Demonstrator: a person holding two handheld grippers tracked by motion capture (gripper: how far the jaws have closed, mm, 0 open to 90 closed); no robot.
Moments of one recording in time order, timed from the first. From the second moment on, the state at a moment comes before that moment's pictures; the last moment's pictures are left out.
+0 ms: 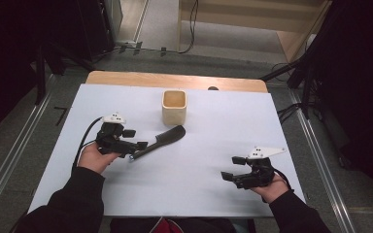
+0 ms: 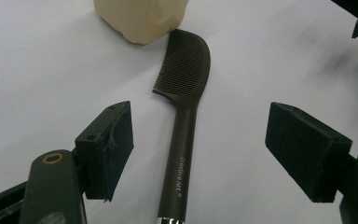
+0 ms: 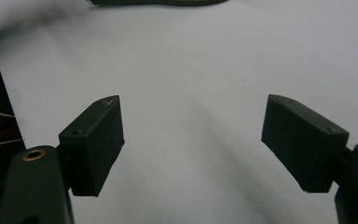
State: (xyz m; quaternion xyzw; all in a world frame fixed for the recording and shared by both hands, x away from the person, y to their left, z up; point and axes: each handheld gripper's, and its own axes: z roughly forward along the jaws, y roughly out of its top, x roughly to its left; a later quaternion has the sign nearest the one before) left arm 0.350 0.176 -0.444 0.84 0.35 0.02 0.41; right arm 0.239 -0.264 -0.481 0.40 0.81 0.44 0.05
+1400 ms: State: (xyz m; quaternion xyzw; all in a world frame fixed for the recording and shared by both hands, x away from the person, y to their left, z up) left arm 0.351 0.167 -0.465 0.85 0.35 0.04 0.38; right arm 0.239 -0.264 -0.481 0.39 0.81 0.44 0.05
